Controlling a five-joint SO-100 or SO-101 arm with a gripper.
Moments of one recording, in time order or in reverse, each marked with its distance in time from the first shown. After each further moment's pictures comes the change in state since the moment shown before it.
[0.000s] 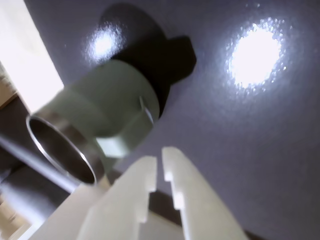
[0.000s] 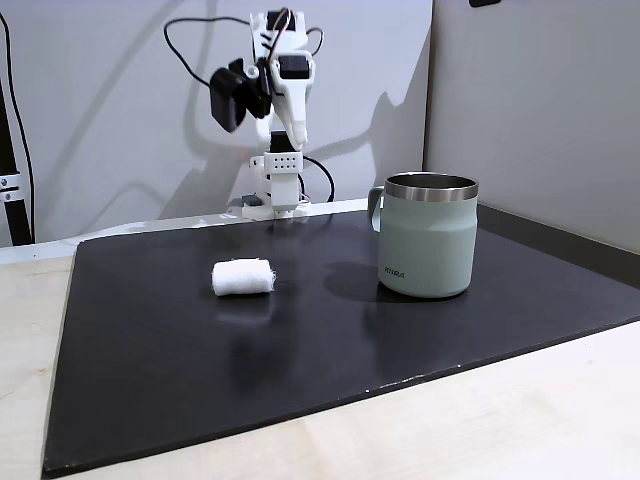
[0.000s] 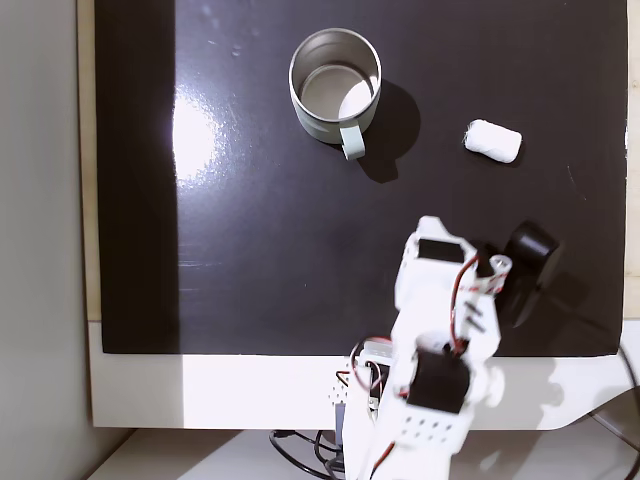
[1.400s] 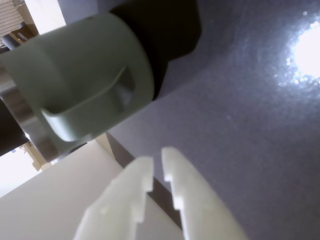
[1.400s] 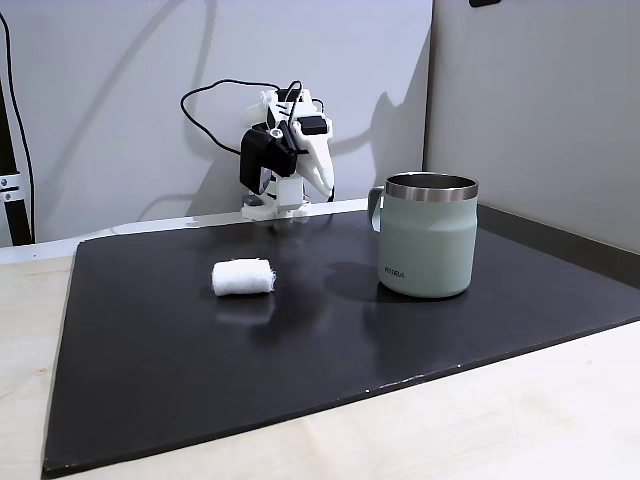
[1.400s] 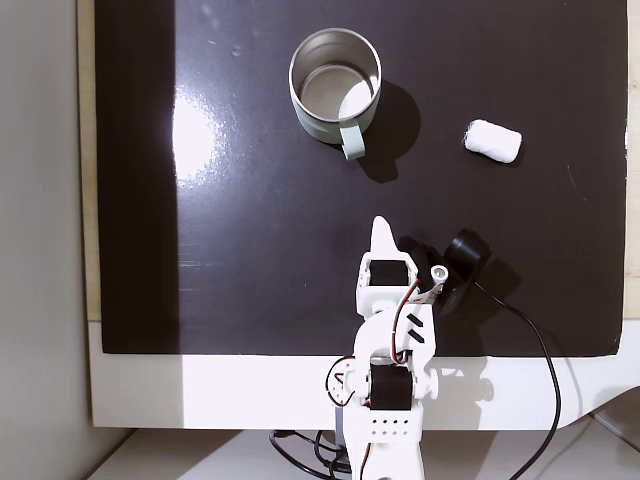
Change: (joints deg) arm -11.3 43.8 52.6 -26.5 7.1
